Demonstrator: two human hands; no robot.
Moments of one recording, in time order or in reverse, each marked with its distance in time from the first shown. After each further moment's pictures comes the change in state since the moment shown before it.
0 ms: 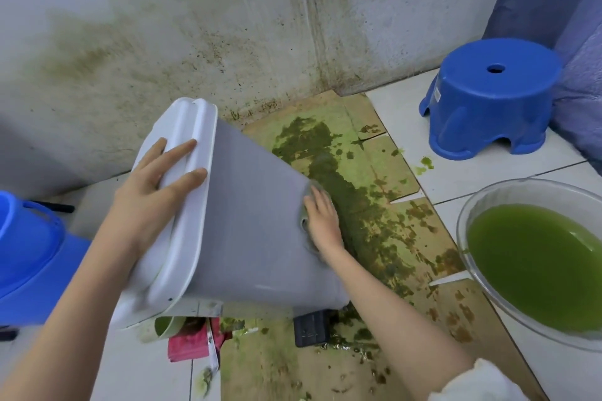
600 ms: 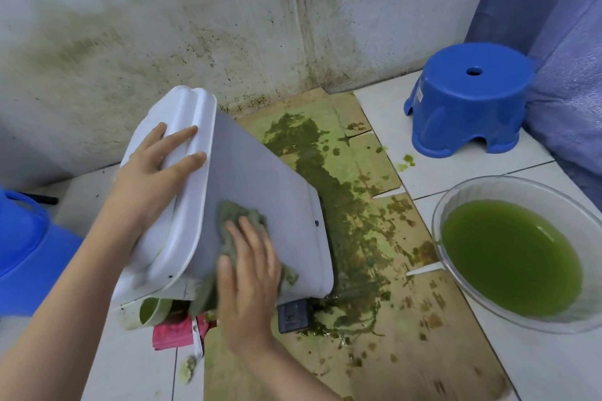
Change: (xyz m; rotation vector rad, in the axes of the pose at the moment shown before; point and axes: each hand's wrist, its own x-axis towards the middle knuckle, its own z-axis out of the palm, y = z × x) left_hand -0.002 0.018 0.012 0.052 0.018 0.010; right_hand -0.166 -0.047 0.050 -0.026 0.258 -0.501
